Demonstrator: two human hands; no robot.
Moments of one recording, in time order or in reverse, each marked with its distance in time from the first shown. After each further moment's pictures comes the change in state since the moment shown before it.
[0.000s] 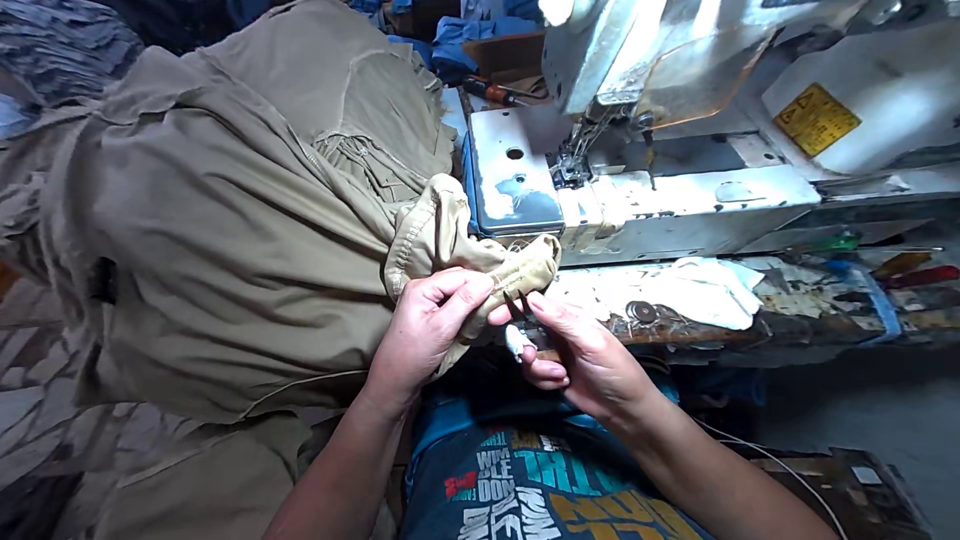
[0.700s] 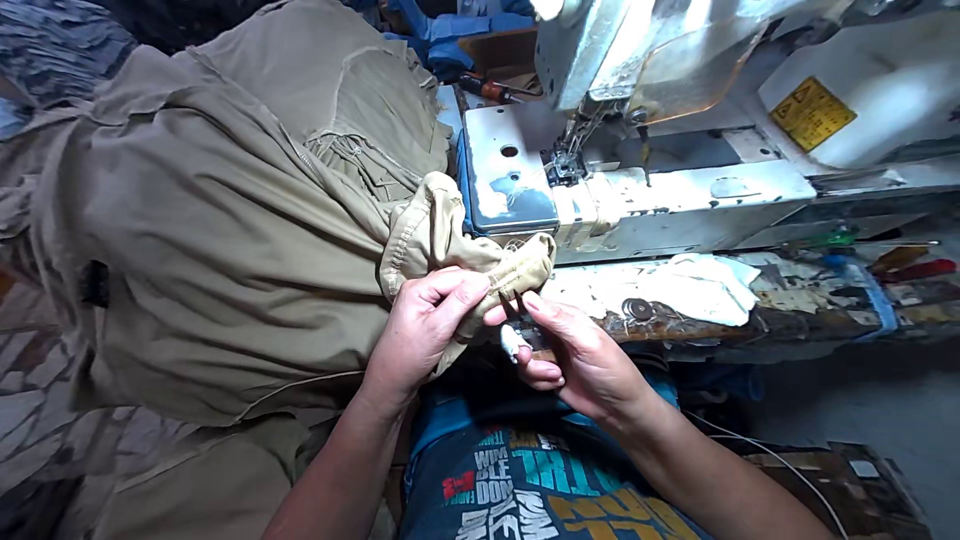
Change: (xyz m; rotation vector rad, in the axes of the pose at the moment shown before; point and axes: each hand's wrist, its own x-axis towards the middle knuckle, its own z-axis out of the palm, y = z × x) left_hand 0.001 -0.001 0.002 -0.005 -0.011 0.022; right_hand -0.001 0.001 0.000 0.026 0.013 0.008
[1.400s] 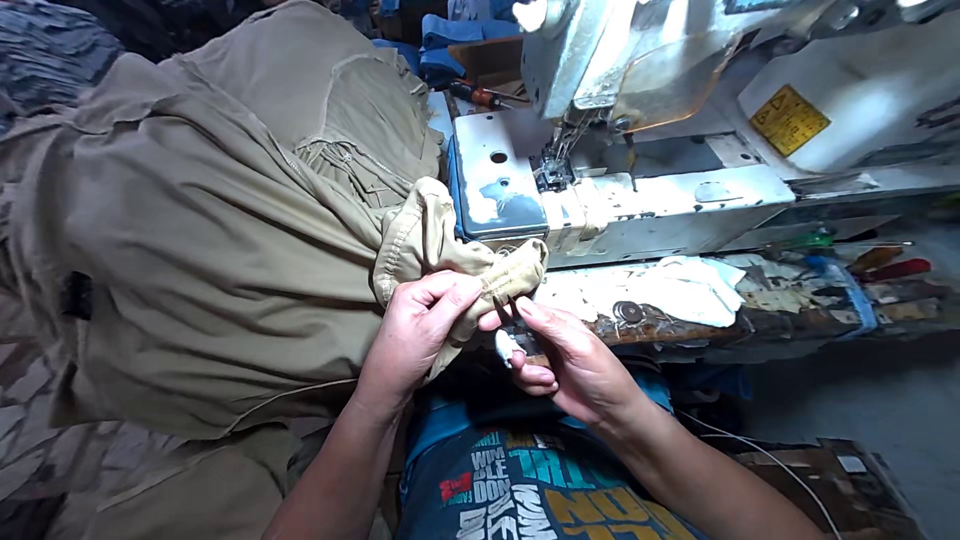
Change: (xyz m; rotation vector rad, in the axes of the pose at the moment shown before) left_hand 0.003 -0.001 0.001 -0.015 0.018 -0.050; right_hand -0.002 0.000 0.000 0.011 0.041 0.008
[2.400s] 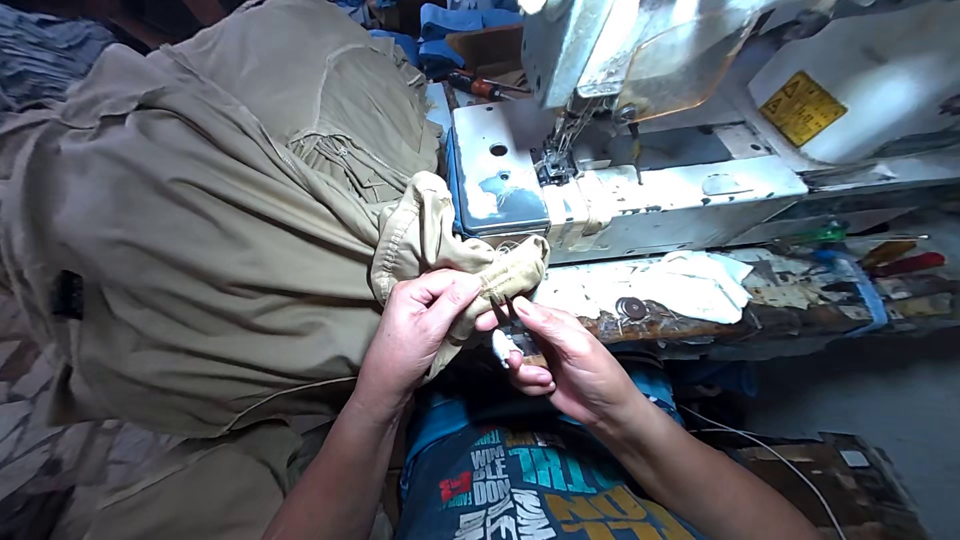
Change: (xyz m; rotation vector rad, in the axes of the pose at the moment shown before) left_hand 0.000 -0.003 0.001 -0.020 0.002 0.003; right_hand 0.002 0.006 -0.003 0.037 -0.015 0.001
